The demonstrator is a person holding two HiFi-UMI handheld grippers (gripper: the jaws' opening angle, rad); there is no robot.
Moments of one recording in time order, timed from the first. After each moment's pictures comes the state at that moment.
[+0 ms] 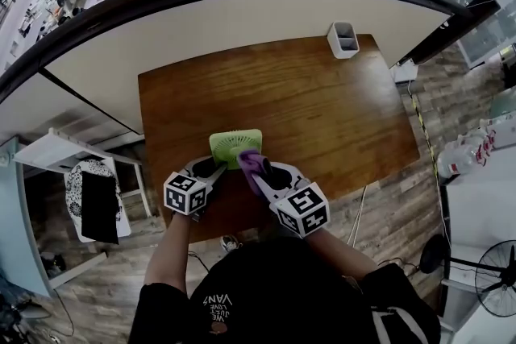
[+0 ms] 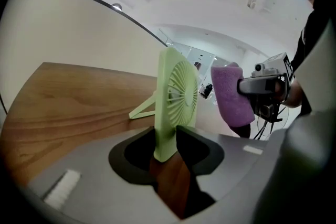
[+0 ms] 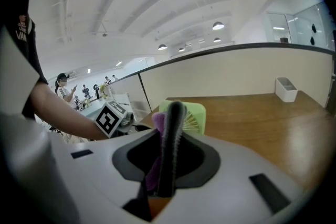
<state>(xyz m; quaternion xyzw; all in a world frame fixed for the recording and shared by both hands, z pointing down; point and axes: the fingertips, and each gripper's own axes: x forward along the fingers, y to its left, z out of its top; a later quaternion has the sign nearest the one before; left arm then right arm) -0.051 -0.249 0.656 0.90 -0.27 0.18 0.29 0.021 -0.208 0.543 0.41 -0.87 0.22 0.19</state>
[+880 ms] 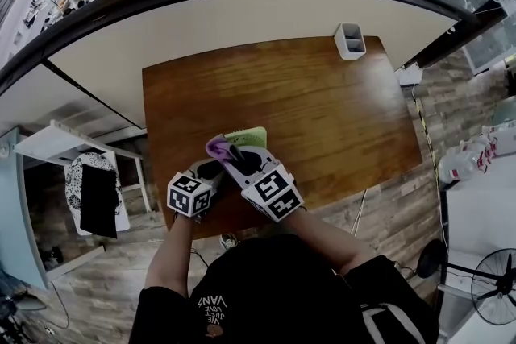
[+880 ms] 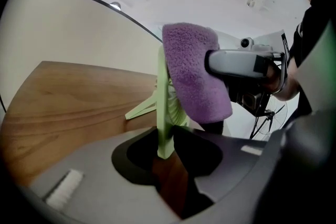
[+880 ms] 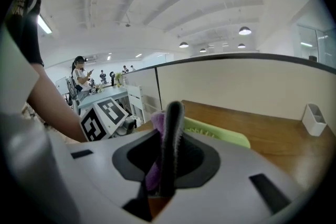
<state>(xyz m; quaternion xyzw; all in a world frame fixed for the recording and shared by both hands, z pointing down) -0.048 -0.236 0.658 0.90 -0.26 0.18 0.29 -0.051 -0.245 0.549 0.33 -0.91 0.14 0.23</state>
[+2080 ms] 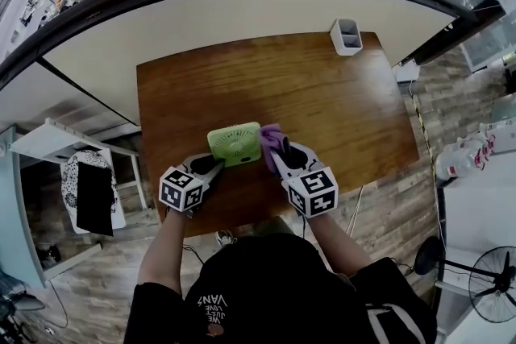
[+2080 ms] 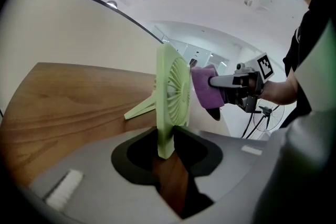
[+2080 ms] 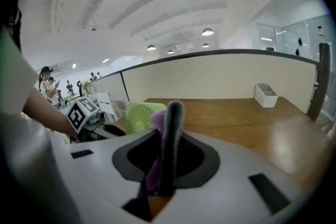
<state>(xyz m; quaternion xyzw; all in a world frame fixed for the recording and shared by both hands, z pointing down) -0.048 -0.239 0.659 0.91 -0.25 0.19 0.28 0.083 -0.244 0.557 0.48 -0.83 0.19 0.21</state>
